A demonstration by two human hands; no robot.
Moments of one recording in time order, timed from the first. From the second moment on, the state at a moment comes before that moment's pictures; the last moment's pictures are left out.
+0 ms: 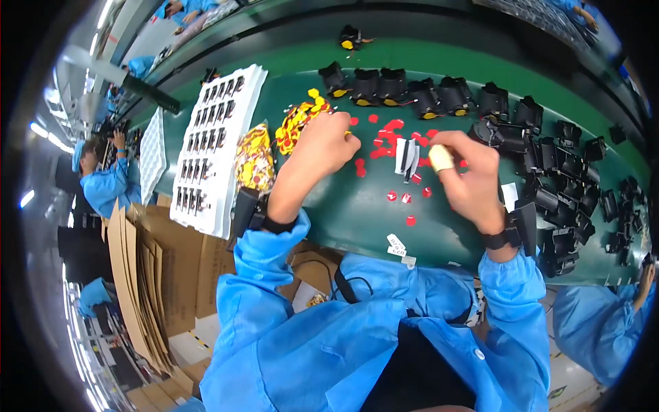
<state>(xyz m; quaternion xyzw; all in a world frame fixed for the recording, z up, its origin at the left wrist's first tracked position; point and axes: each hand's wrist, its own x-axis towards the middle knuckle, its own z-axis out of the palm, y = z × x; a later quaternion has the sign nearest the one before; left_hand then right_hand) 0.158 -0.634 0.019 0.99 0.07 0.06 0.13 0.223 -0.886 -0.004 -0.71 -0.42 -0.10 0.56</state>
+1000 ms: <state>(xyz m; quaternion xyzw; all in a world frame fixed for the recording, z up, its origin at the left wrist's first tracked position) 0.152 -0.718 0.014 0.67 -0.10 0.02 0.74 0.233 -0.898 0.010 -0.43 -0.19 0.40 0.79</state>
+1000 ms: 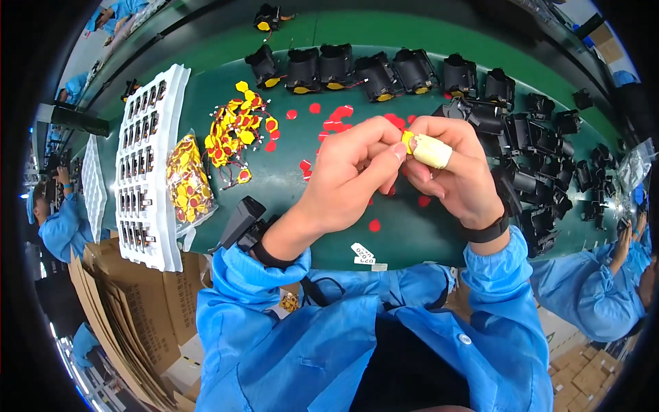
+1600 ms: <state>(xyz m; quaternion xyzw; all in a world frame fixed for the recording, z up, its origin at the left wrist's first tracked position) 0.152 -0.655 0.013 0.95 -0.16 0.28 -0.01 0.245 -0.929 0.018 -0.33 -0.08 0.23 0.91</state>
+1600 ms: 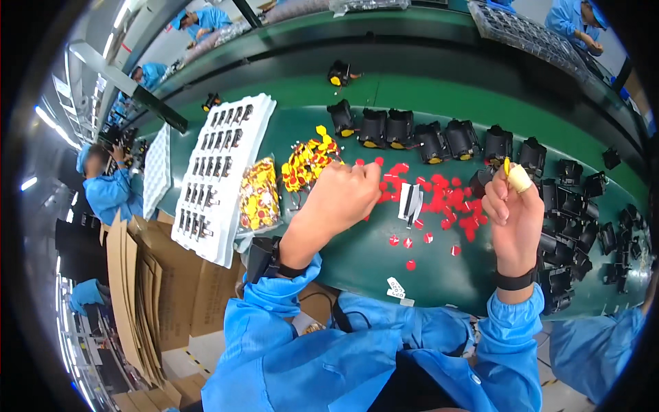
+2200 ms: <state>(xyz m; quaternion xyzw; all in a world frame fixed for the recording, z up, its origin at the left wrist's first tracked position) 0.235 -0.753 0.051 0.92 -0.25 0.22 0.18 0.265 -0.954 0.030 -0.35 -0.13 -0.01 0.93</state>
